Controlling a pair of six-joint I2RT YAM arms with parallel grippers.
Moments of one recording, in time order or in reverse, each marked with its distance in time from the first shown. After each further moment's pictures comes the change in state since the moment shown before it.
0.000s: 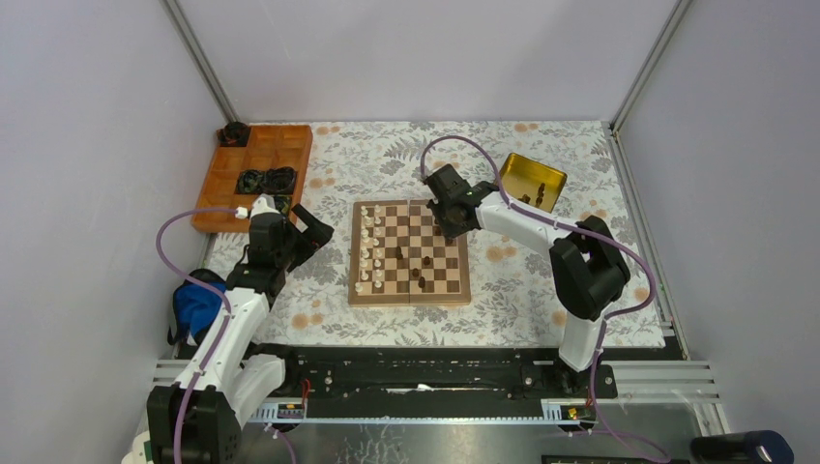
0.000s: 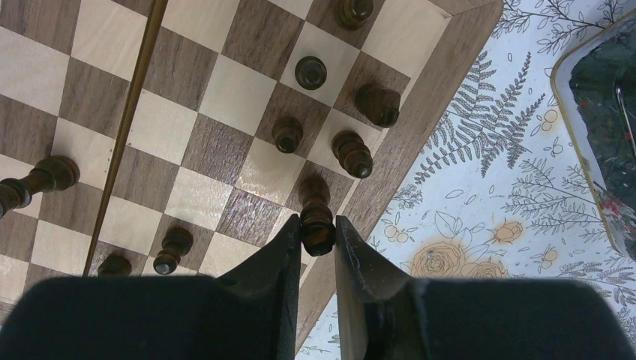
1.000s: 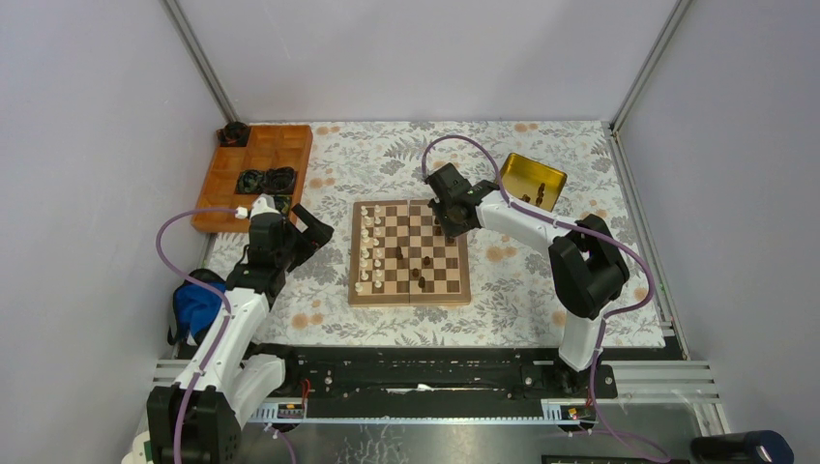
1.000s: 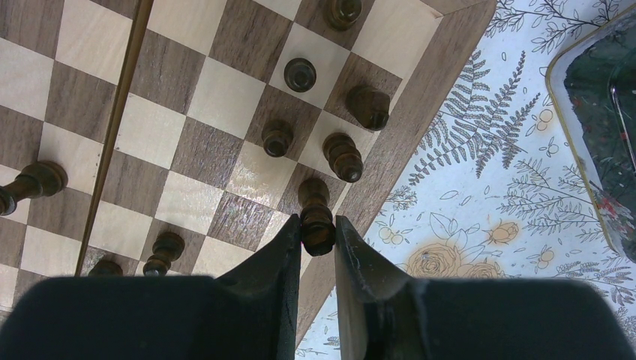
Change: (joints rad) left arm 0.000 -0.002 0.000 0.000 0.000 0.000; right arm -0.011 0.014 0.009 0.000 0.000 -0.003
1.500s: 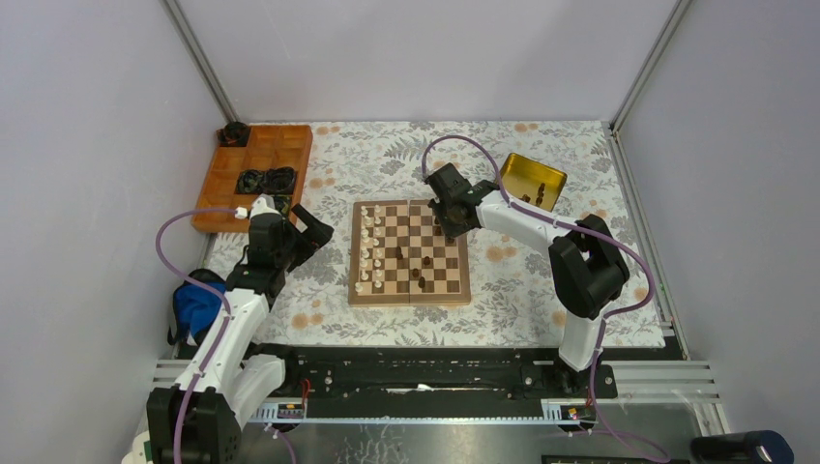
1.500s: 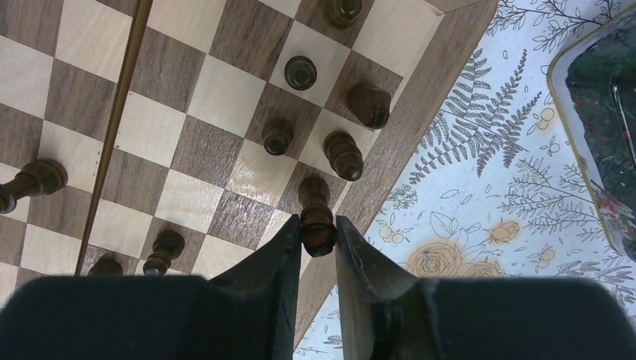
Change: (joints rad) left arm 0.000 -0.006 -0.002 0.000 0.000 0.000; right arm 0.000 0.000 0.000 -0.003 -0.003 0.000
